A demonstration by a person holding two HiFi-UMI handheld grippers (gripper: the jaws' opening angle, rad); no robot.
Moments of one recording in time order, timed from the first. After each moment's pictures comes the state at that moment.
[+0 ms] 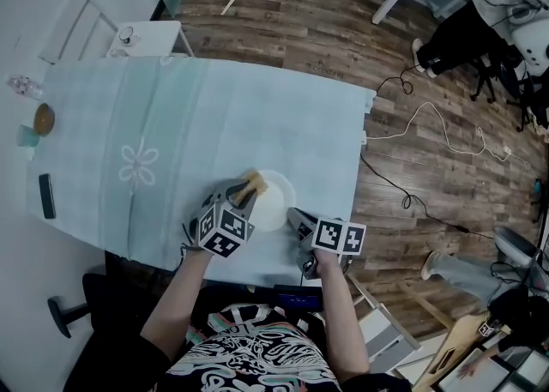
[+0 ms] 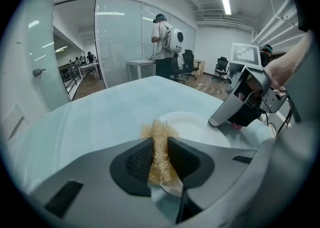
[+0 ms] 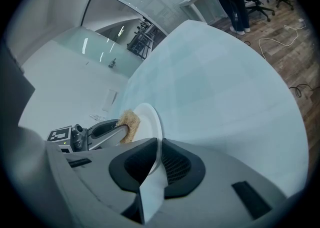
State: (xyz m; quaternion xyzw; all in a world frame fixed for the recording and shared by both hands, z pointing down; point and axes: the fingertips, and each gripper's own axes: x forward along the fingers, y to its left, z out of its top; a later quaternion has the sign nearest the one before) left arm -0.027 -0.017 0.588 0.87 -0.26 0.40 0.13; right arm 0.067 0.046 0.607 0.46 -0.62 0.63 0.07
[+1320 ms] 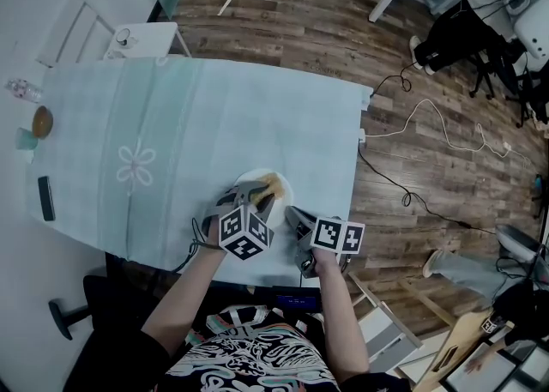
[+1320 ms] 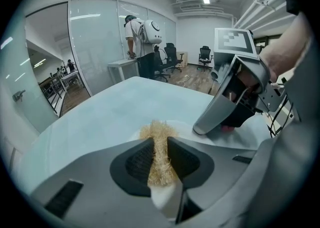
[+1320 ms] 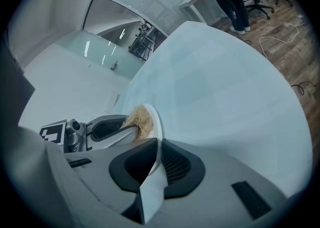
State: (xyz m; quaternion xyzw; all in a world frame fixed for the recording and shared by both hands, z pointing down) left arm 0.026 0.005 0.587 0.88 -0.18 0.44 0.06; right arm 0.069 0.046 0.604 0.46 -0.62 0.63 0.05
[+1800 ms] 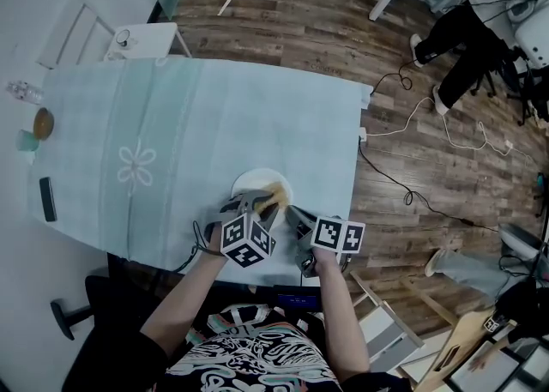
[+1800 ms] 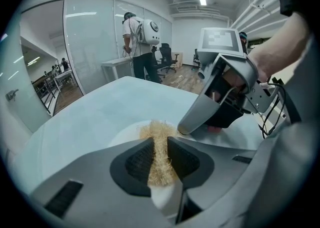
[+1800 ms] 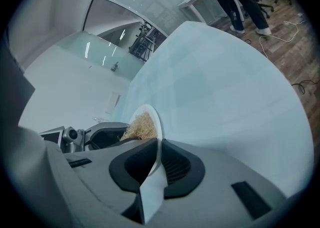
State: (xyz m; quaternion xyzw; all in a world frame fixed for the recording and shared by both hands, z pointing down) left arm 0.032 0.030 0.589 0.88 -0.15 0.44 0.07; right arm 0.068 0.045 0.606 0.46 -0.62 0.63 0.04
